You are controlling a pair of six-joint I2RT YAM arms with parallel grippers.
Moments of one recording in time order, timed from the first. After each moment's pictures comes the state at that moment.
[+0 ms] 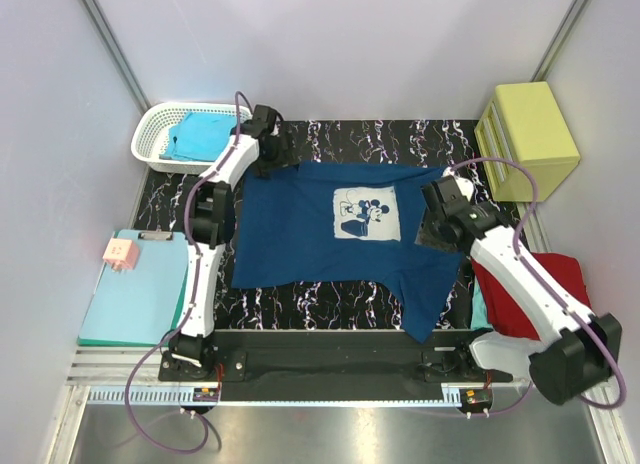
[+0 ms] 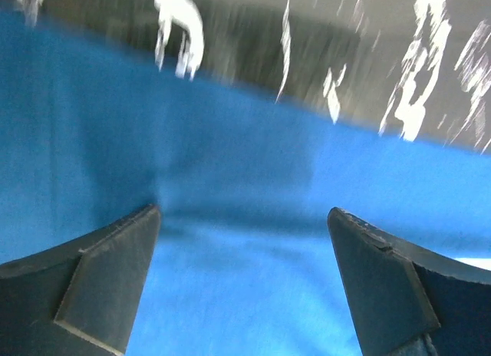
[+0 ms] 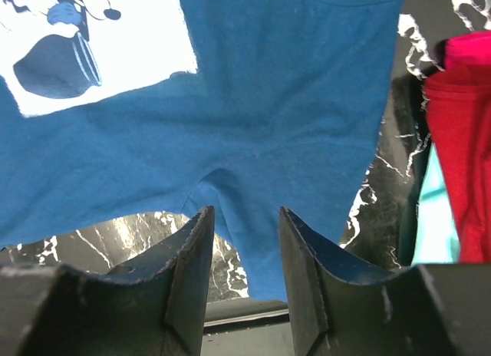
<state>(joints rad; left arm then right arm) -0.23 2.54 2.32 -0.80 0.08 -0.47 0.43 1.23 1.08 -0.93 0.28 0.65</state>
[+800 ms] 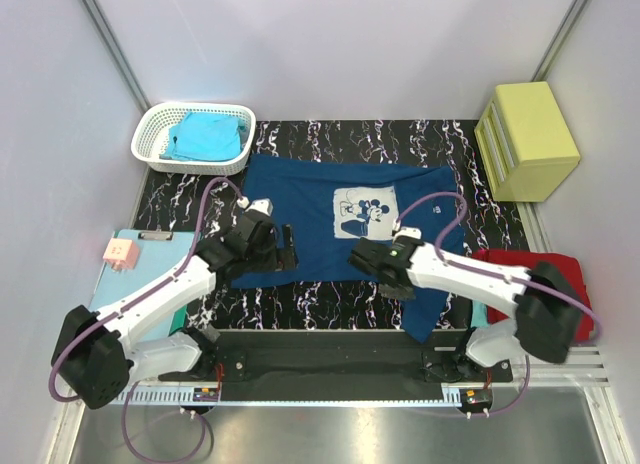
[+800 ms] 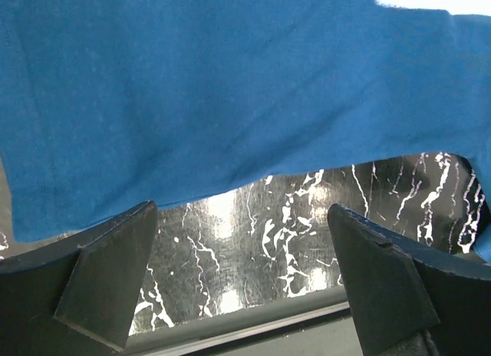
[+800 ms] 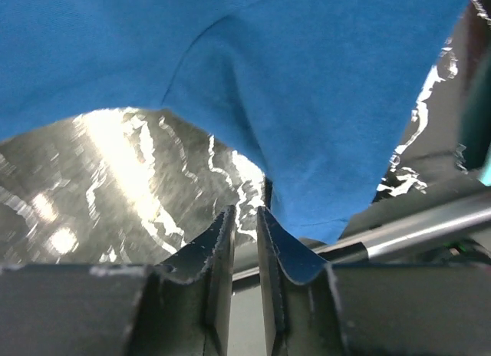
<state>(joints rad) -0.65 1.13 0.76 -0.54 -0.12 -0.67 0.96 1.38 0.94 -1.04 0.45 1.18</state>
